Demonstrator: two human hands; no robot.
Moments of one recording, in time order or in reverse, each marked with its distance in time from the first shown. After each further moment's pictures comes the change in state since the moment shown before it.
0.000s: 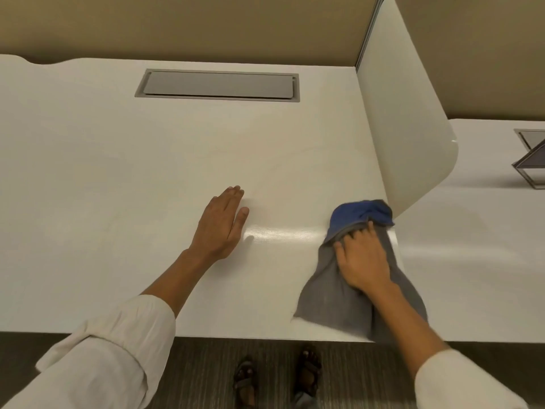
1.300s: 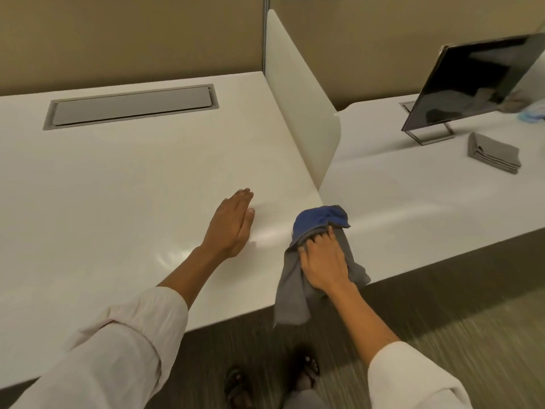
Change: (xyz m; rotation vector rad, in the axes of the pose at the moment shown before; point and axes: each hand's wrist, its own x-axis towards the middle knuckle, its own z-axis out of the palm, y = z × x) left_hand -0.004 0.104 0.044 -0.126 -0.184 0.264; right_hand -0.091 0.005 0.010 0.024 0.133 0.183
